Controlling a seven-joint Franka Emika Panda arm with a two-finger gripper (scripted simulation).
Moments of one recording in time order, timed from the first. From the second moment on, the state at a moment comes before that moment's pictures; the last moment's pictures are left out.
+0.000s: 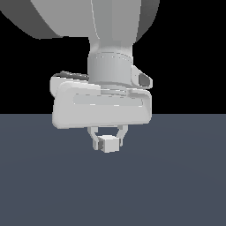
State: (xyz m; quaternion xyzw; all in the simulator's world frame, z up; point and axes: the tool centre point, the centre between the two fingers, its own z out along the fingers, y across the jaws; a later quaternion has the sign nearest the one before) arm -0.070 0.010 0.039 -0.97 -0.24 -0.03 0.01
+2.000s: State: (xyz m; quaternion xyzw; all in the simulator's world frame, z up) arm 0.033 0.008 0.100 -1.00 0.00 -0.04 0.00
